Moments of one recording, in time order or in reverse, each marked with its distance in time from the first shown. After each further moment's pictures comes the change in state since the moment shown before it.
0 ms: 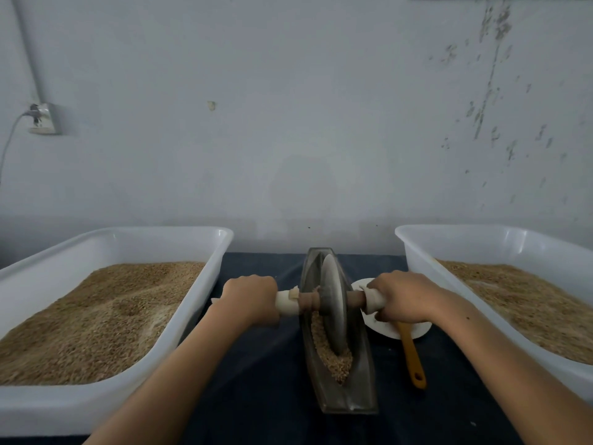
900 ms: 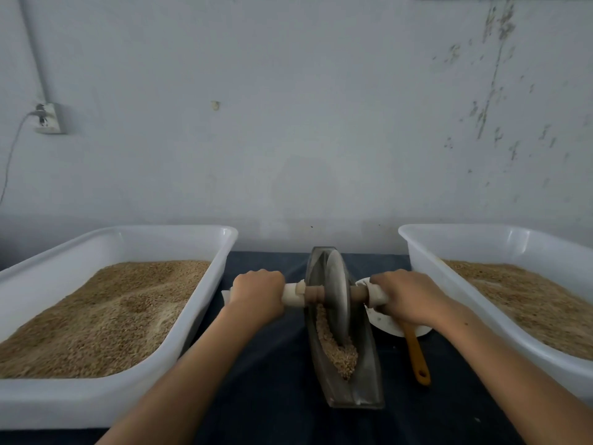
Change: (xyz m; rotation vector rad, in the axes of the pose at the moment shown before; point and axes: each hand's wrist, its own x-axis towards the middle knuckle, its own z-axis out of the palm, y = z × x) left_hand -0.004 0.006 0.002 0.041 0.153 -0.002; right_hand 0.002 0.002 0.014 0.005 0.181 0.026
